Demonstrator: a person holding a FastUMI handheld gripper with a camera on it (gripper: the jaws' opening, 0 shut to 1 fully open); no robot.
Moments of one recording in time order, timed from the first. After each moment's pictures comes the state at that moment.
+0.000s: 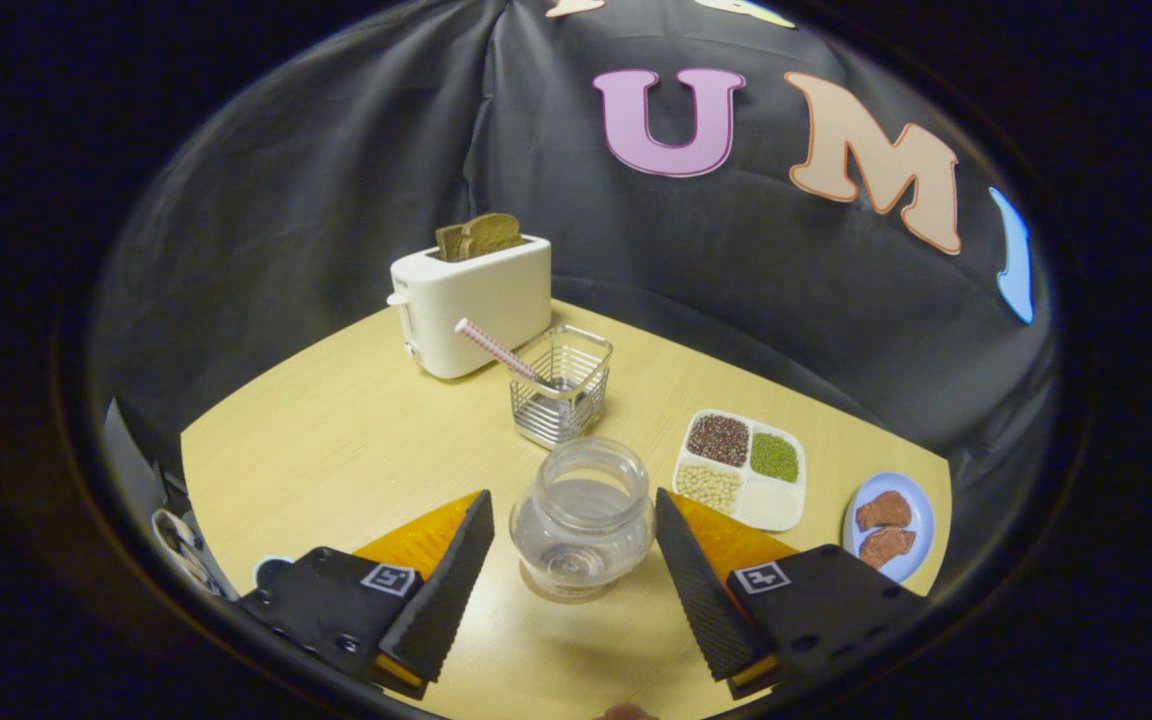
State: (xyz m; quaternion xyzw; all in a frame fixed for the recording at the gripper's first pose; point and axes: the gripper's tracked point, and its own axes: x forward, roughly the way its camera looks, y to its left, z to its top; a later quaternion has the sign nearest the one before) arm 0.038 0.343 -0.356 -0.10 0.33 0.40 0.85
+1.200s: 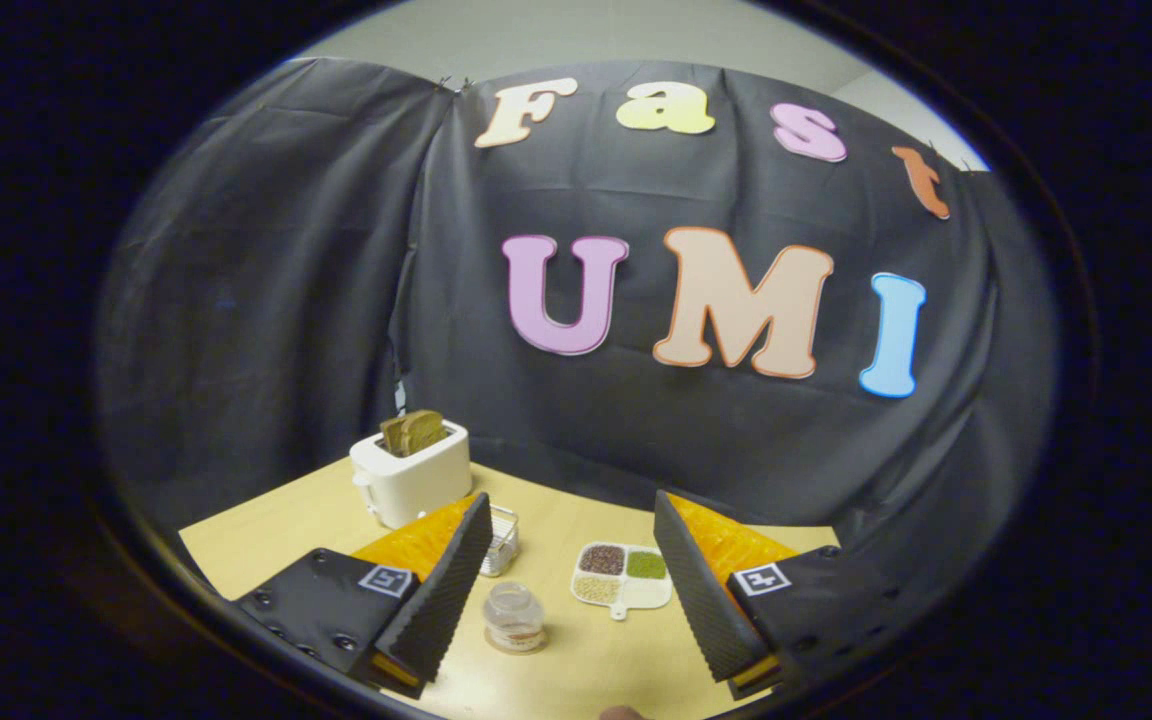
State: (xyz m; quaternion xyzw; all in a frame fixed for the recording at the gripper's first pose) arm 0.080 0.270 -0.133 -0.03 0.16 0.27 0.95
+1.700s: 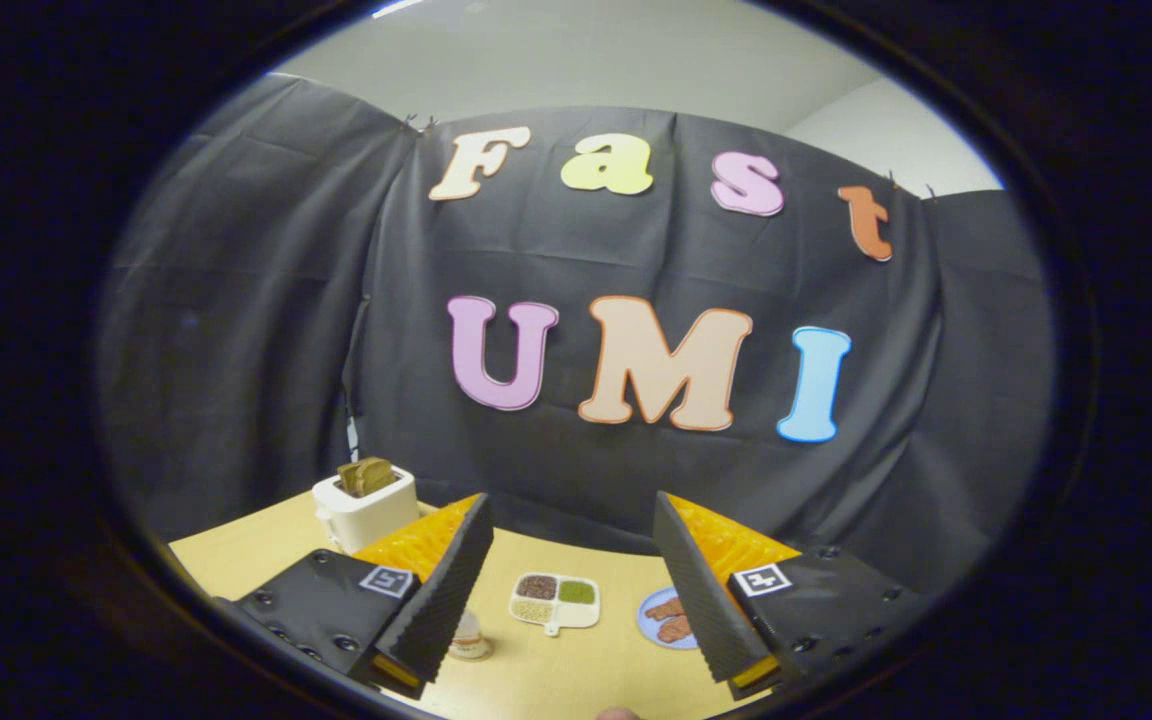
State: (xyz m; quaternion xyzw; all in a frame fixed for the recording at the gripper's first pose) arm 0.081 0.186 -0.048 -0.03 0.10 0.21 0.97
